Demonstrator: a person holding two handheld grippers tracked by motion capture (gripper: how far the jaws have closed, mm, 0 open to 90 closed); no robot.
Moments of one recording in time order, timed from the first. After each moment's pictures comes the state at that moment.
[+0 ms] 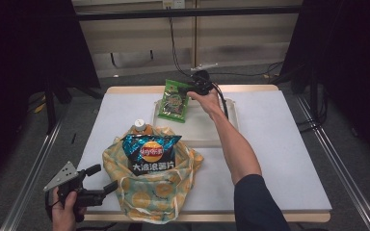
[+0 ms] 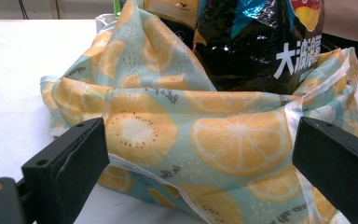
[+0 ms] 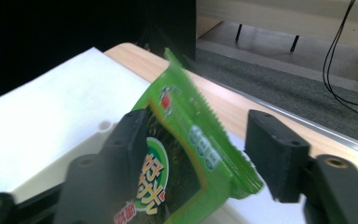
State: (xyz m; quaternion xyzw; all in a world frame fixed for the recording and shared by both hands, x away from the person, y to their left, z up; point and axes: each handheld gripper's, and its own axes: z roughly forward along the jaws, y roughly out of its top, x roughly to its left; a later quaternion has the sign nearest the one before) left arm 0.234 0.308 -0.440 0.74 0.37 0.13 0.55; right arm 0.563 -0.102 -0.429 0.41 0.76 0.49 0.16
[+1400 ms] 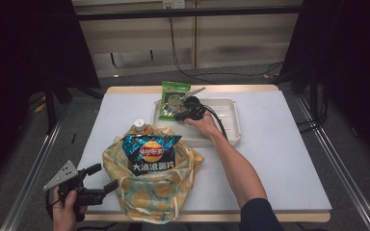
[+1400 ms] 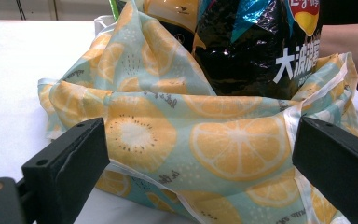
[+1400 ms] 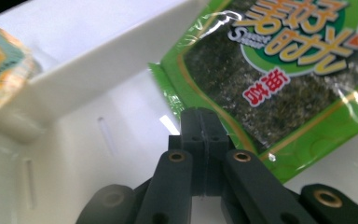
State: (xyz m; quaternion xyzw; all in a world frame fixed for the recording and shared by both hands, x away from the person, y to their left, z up) left arm 0.237 0.309 -0.441 0.74 0.37 0.12 0.55; right arm 0.512 -0.072 -0.487 0.34 0.84 0.43 0.05
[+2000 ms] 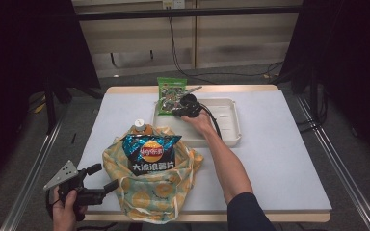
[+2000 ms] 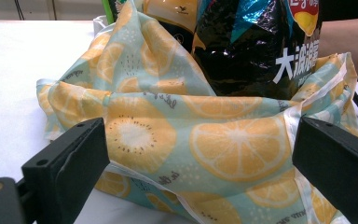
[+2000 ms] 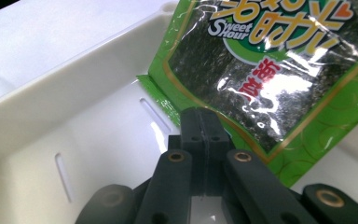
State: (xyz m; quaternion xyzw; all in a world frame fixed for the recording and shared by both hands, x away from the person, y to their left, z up) left arm 0.237 0.309 -0.440 0.74 0.37 0.13 0.55; right arm 0.528 -0.060 -0.493 0.36 0.82 0.43 0.09
